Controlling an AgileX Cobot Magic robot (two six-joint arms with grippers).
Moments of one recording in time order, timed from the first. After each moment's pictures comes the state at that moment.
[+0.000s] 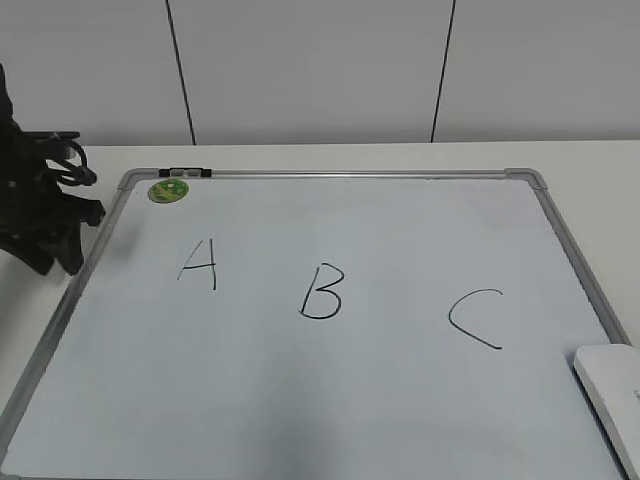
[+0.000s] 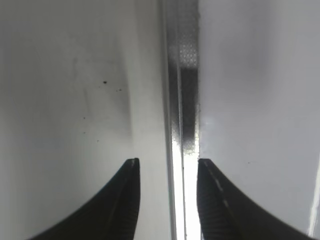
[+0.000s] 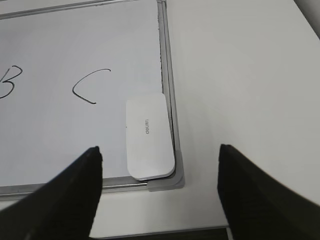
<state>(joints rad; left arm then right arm) -0.05 2.07 -1.46 -0.07 0.96 0.00 0.06 -0.02 -0.49 -0.06 1.14 0.14</state>
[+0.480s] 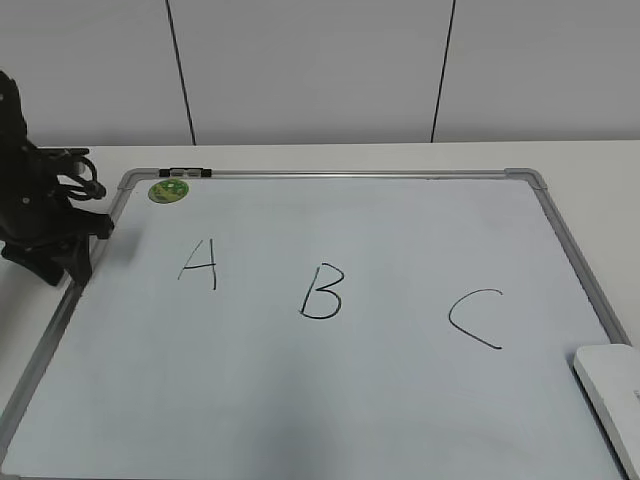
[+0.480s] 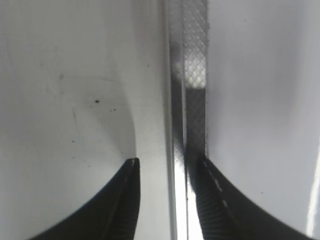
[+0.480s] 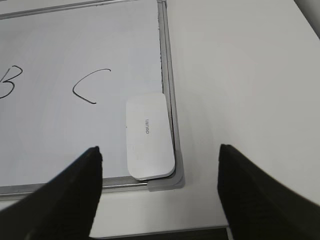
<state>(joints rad) -0.05 2.13 -1.46 -0.07 0.91 0.00 0.06 -0.02 -0.49 -0.06 1.14 0.14</state>
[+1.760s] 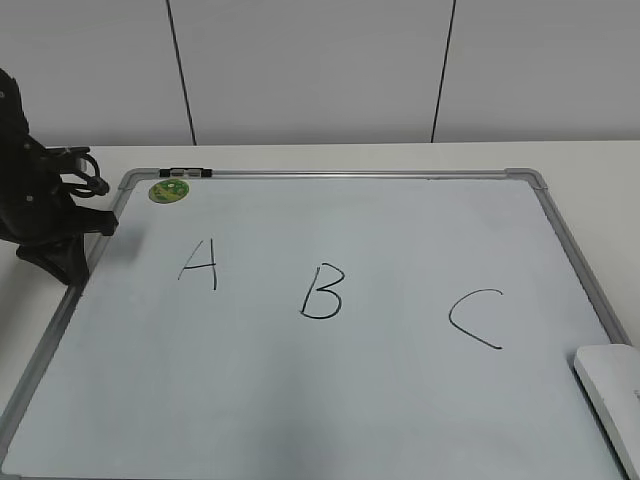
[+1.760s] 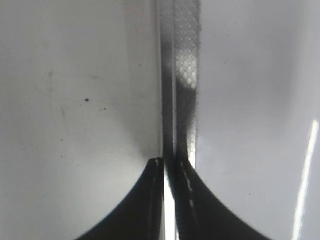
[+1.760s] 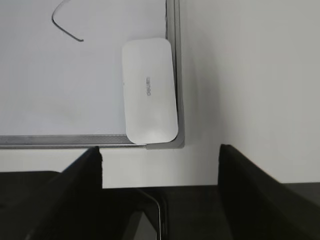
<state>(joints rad) -0.05 2.14 -1.47 -0.10 0.91 0.00 0.06 0.64 -0.67 -0.01 1.14 0.07</state>
